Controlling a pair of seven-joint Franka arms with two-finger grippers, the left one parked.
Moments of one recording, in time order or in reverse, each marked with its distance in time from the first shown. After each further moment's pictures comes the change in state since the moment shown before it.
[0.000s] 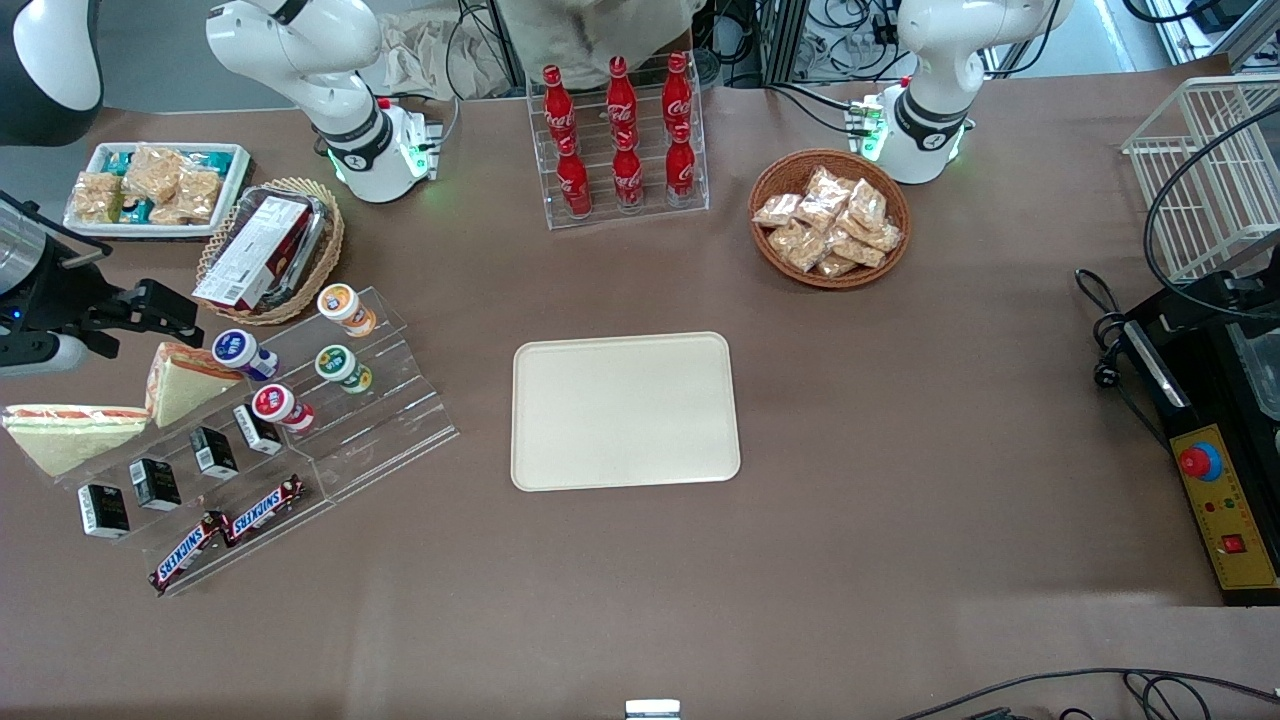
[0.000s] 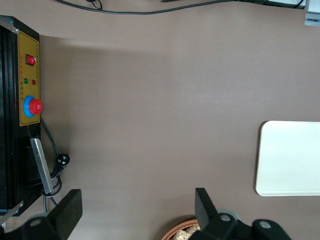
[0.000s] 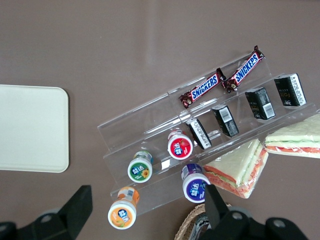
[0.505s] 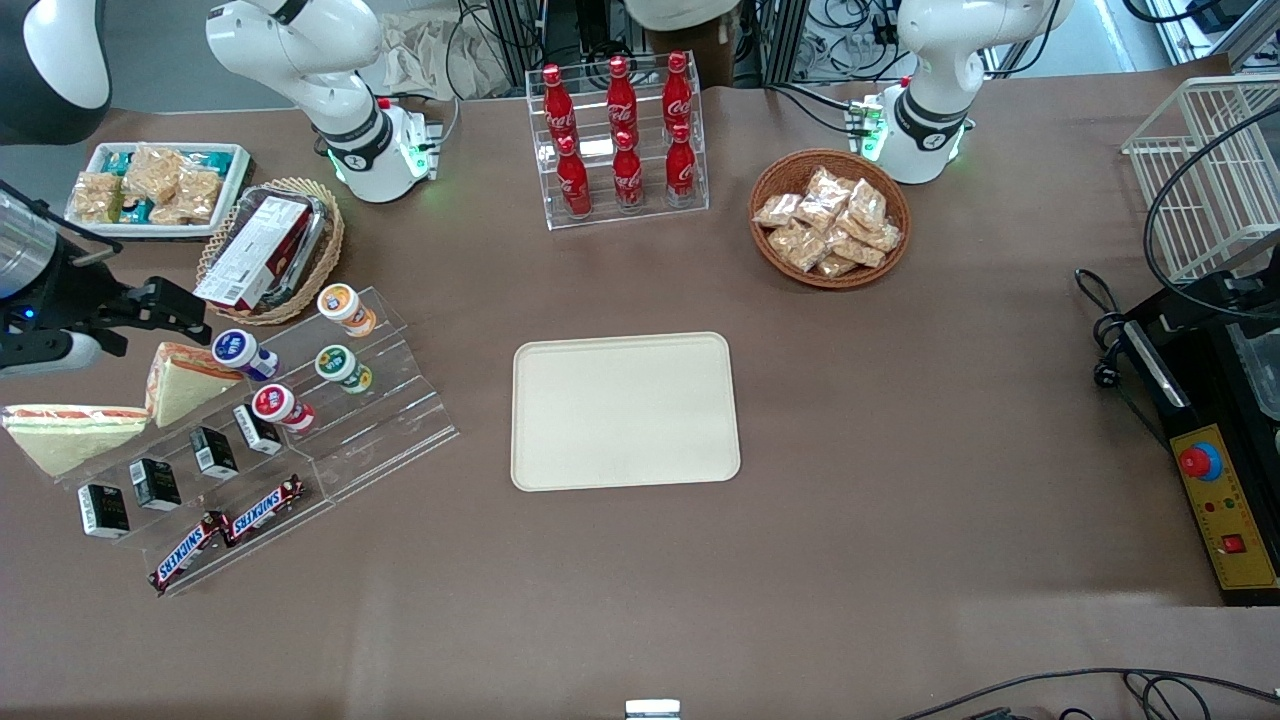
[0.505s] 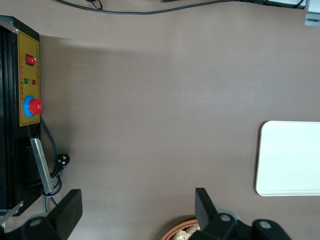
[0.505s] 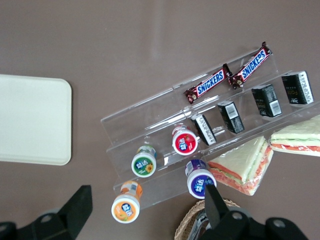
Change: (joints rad) arm 0.022 0.000 0.002 -0.002 0.000 -0.030 -0.016
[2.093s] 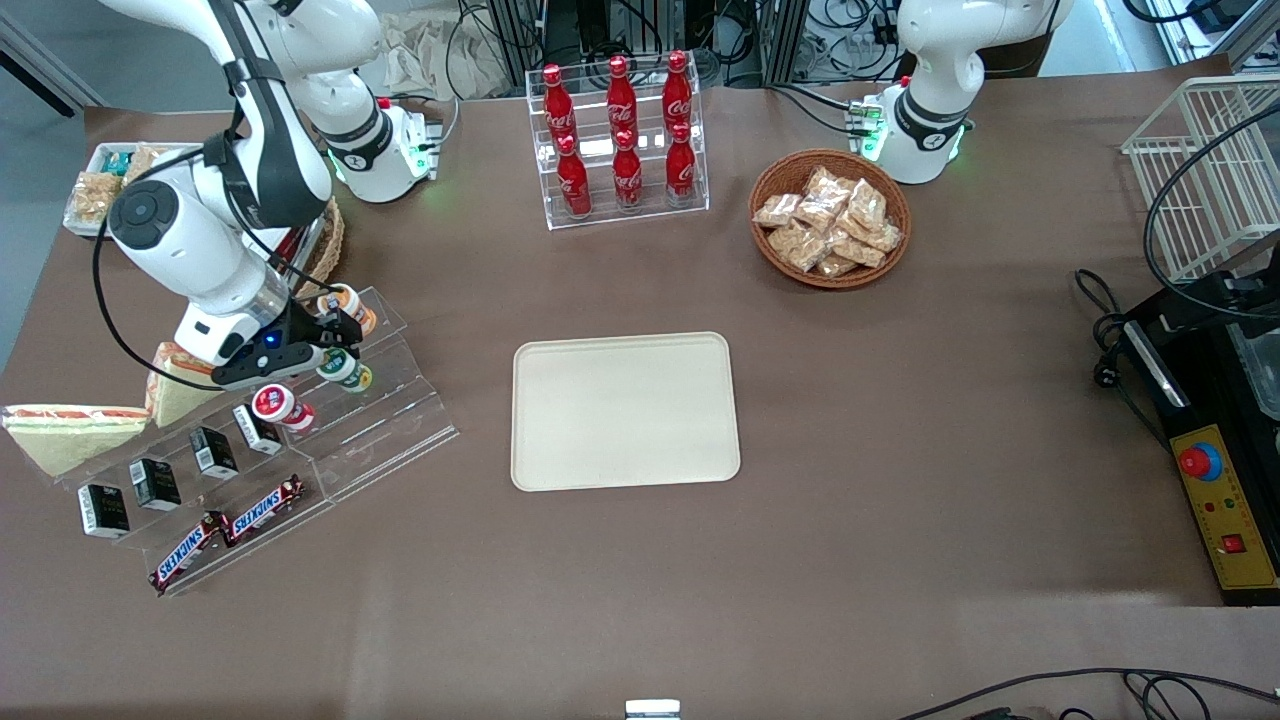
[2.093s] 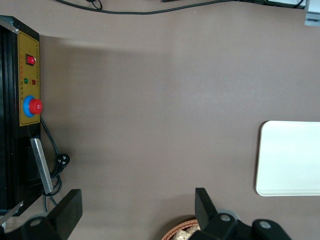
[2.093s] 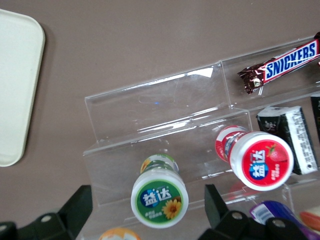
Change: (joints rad) arm 0.062 -0.105 0.025 -0.793 -0.003 0.767 -0.077
